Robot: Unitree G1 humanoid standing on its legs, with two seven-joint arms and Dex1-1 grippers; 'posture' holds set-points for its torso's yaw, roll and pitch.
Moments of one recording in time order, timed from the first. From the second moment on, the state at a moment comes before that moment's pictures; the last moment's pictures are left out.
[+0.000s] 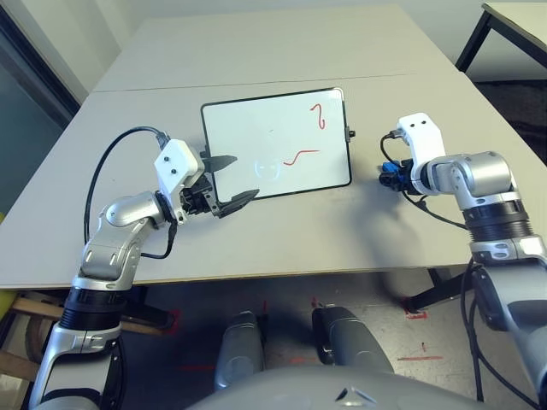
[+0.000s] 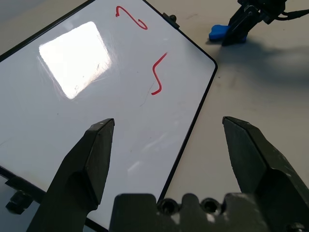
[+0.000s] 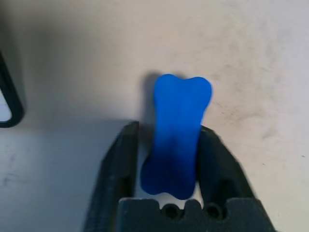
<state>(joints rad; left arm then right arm) -0.24 0.63 0.04 -0.15 -0.37 0.26 -0.89 -0.74 -0.48 0.05 0.28 0.19 1.24 0.32</state>
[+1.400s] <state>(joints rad) -0.25 0.71 0.08 -0.11 -0.35 0.25 -0.90 -1.04 -0.56 0.70 0.17 -0.35 0.56 0.96</state>
